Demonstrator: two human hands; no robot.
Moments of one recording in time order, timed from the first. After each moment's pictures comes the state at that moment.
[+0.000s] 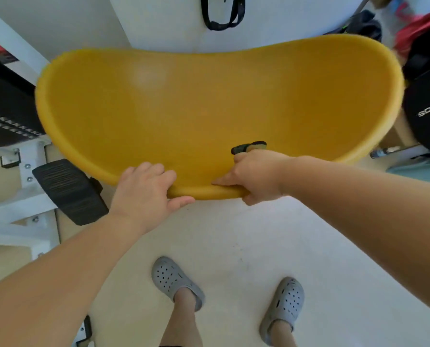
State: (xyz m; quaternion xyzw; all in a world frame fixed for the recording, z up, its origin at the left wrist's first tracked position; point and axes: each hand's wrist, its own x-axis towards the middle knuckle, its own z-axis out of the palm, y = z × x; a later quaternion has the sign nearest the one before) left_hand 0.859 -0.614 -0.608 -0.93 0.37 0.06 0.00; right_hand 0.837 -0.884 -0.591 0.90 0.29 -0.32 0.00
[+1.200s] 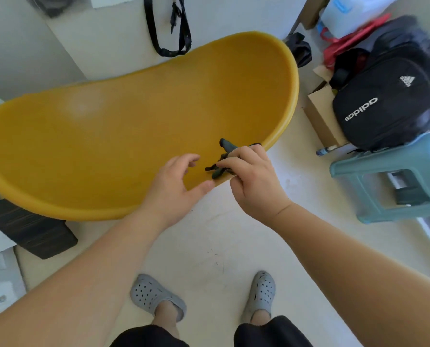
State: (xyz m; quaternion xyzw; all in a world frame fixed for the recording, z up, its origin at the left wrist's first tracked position) left_hand 0.862 -0.735 -0.547 -0.84 0.21 0.28 -0.41; right_hand 0.778 -0.919 -0.543 0.96 -0.02 0.13 -0.26
